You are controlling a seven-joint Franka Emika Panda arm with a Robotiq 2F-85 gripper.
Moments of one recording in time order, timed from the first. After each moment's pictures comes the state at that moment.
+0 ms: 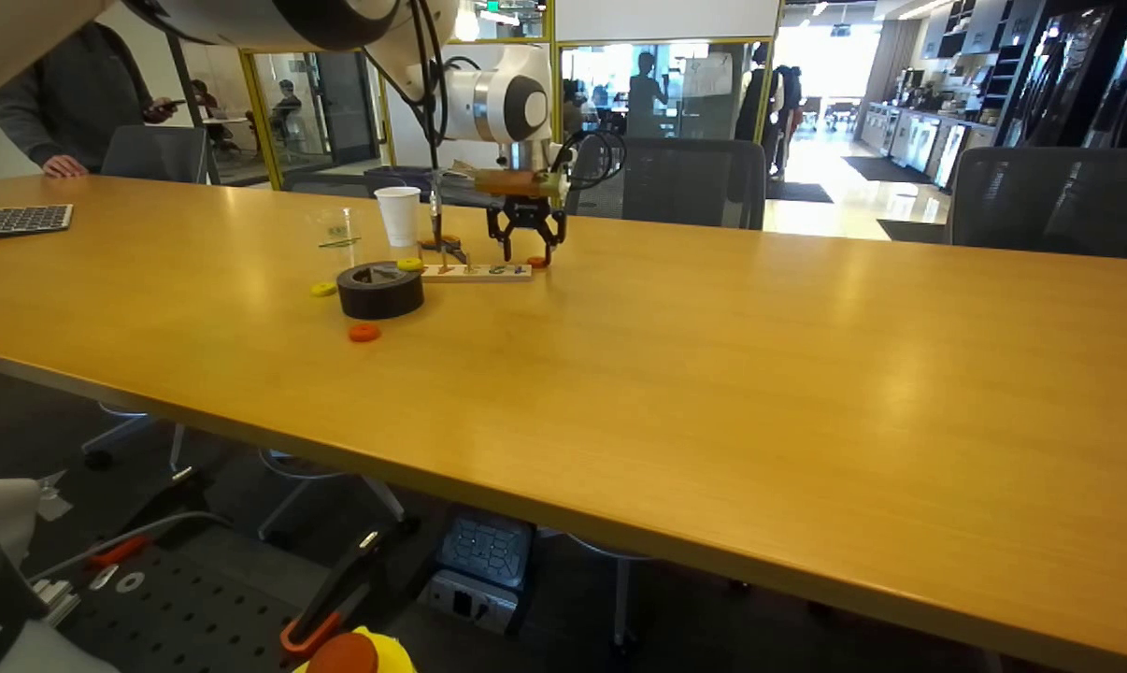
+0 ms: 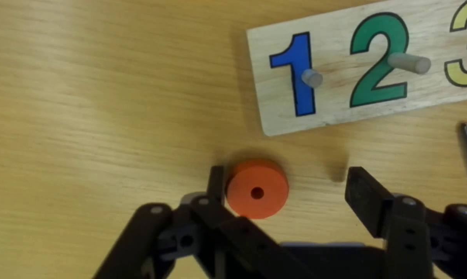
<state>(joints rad) -0.02 0.98 0.06 -1.08 -0.05 2.13 -0.18</state>
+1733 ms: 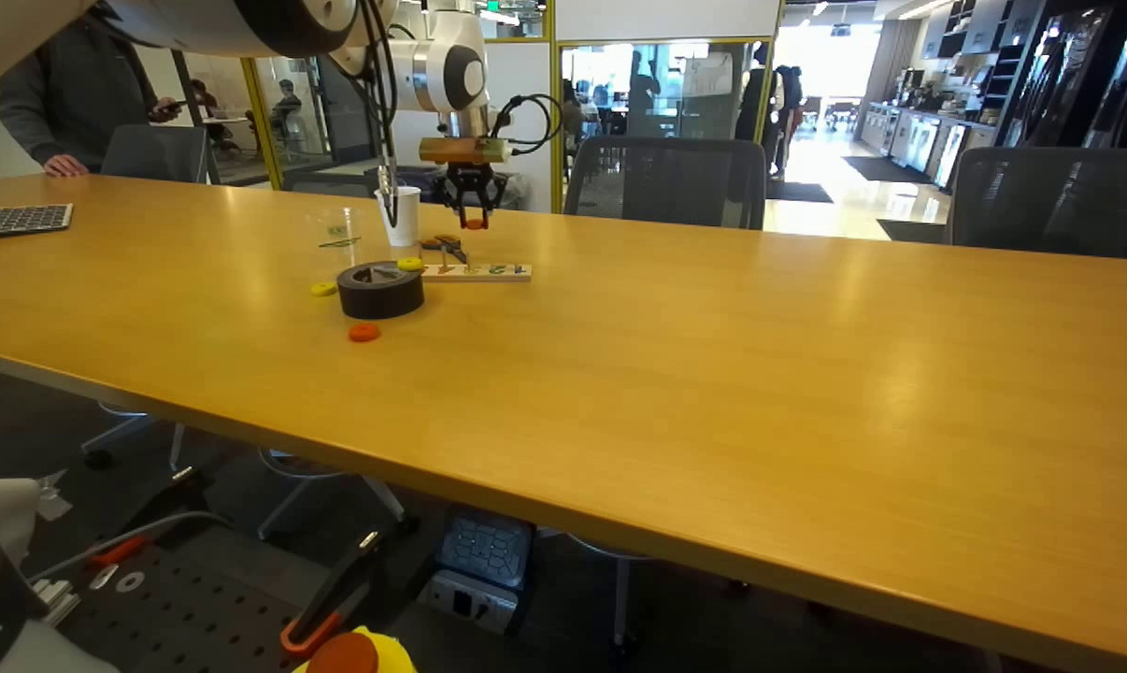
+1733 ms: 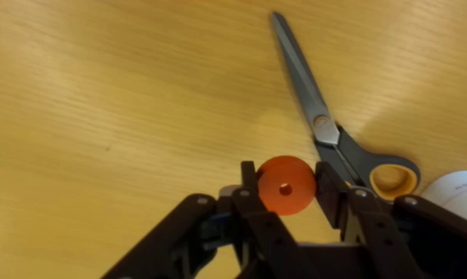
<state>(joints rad) 0.13 0.99 0.08 -0.96 -0.05 2.12 -0.18</state>
